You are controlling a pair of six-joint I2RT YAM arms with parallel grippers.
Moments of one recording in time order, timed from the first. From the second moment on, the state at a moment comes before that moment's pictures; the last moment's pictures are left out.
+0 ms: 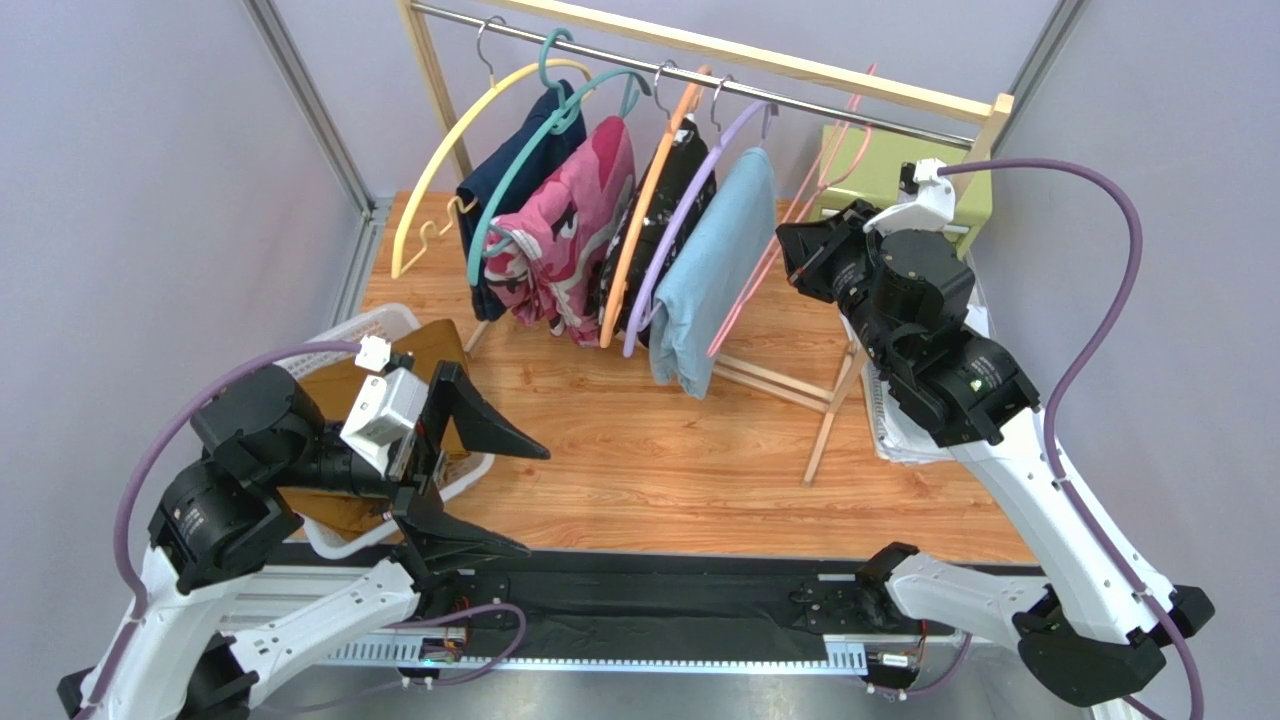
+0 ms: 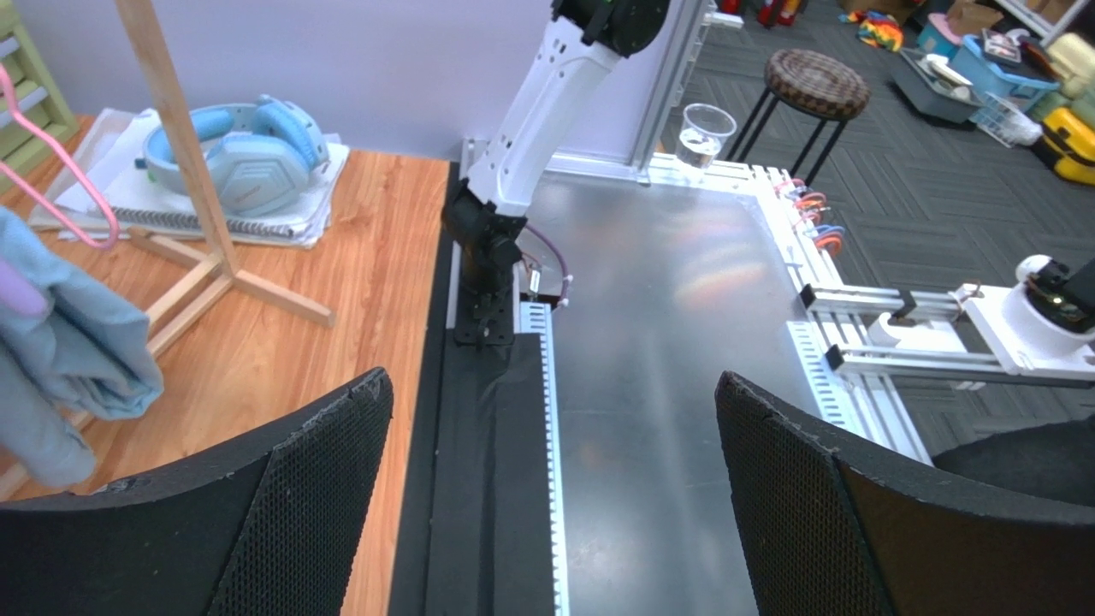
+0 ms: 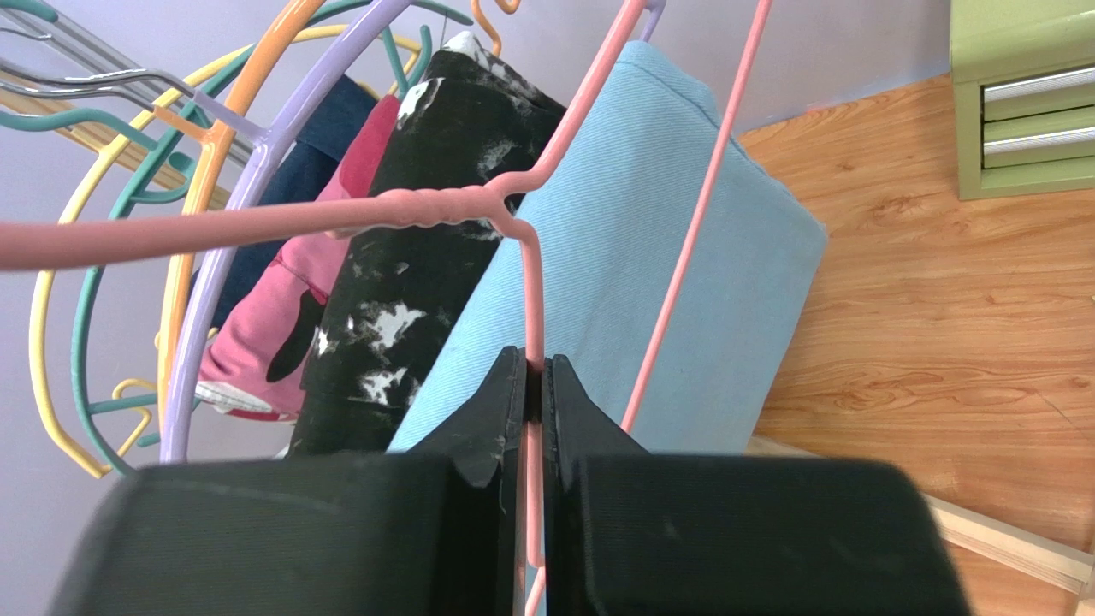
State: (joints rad) left arm -0.78 0.65 1.33 -0.70 0.87 -0.17; right arm 0.62 1.07 1.43 -0.47 0.38 0.66
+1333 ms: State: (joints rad) left arm -0.78 0.49 1.15 -0.61 0.76 -0.29; right arm 0.62 1.09 1.39 -0.28 0.44 0.61
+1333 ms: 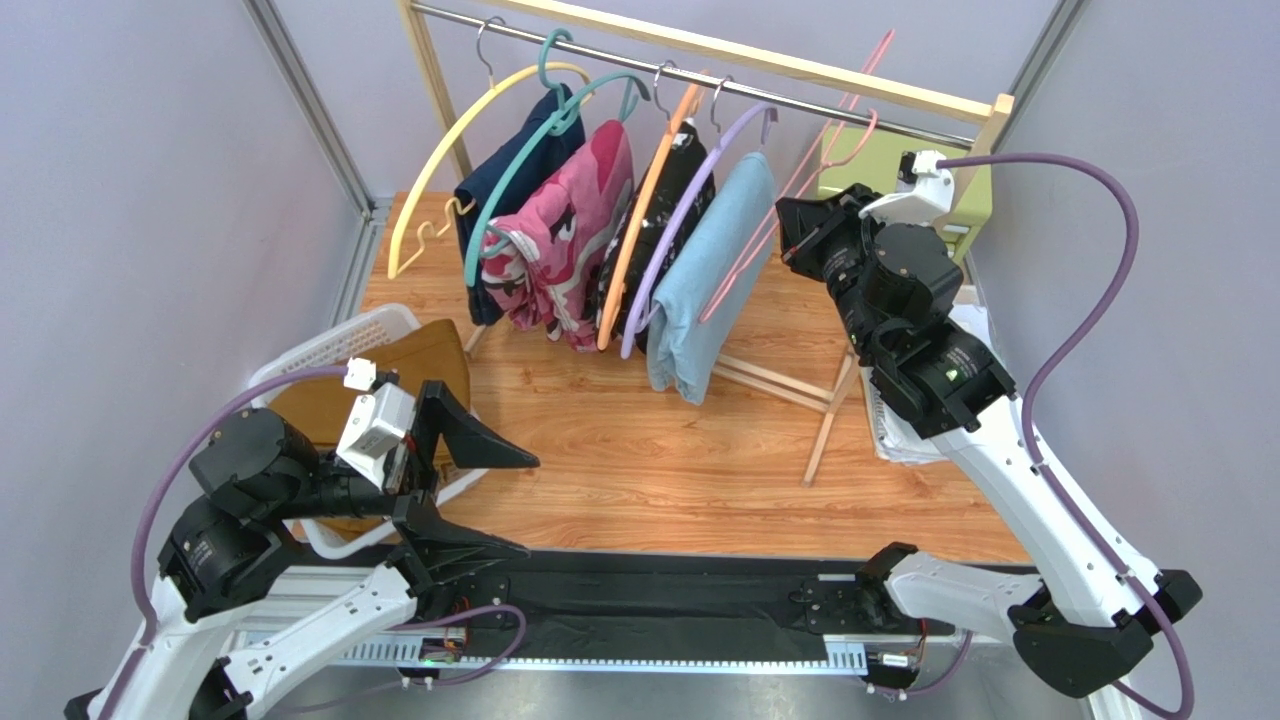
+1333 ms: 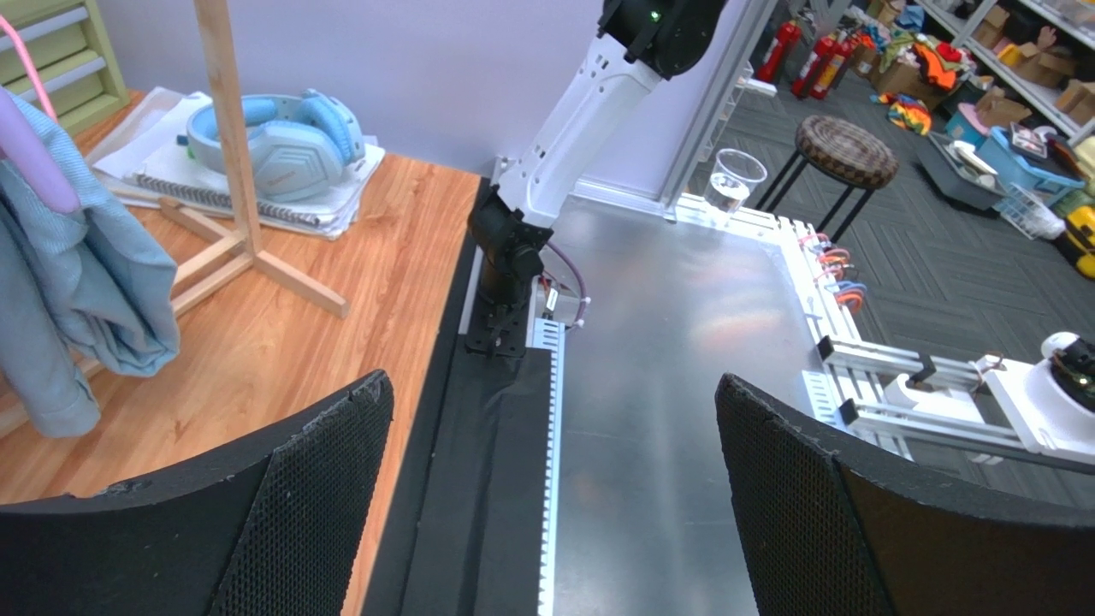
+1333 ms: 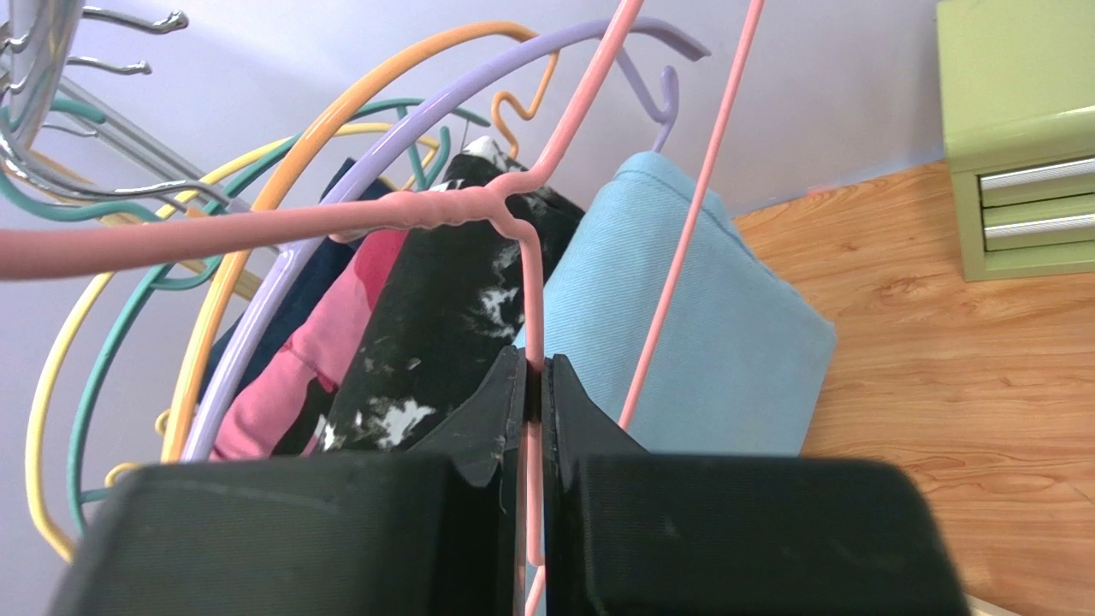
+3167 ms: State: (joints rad) left arm -0.78 0.05 0.50 -0.41 0.33 -0.76; right arm 0.63 0.07 0.41 -0.47 -0.37 0.78
